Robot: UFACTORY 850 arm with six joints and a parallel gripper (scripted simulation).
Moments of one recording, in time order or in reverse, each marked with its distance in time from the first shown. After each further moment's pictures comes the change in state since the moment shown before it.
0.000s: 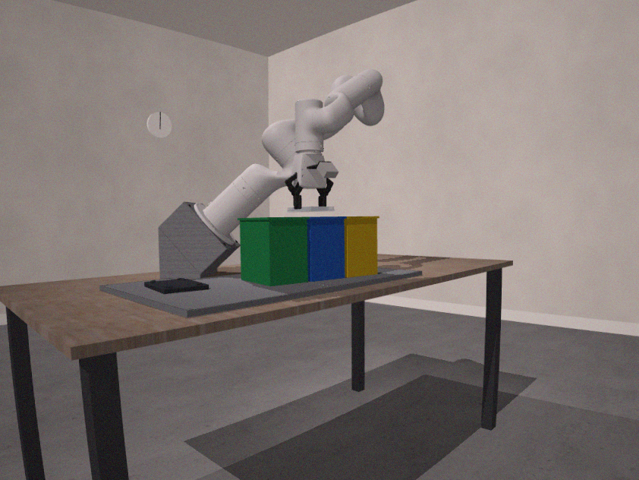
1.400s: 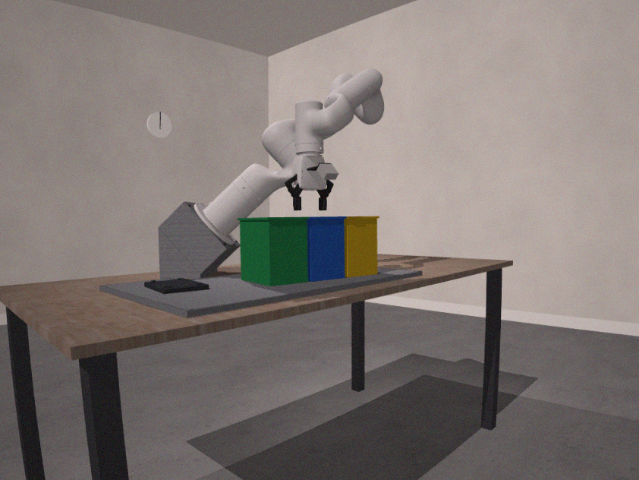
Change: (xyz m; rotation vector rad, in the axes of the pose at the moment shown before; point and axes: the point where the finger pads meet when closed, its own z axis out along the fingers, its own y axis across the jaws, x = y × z) arm 0.000 0.000 0.005 0.000 0.000 0.000
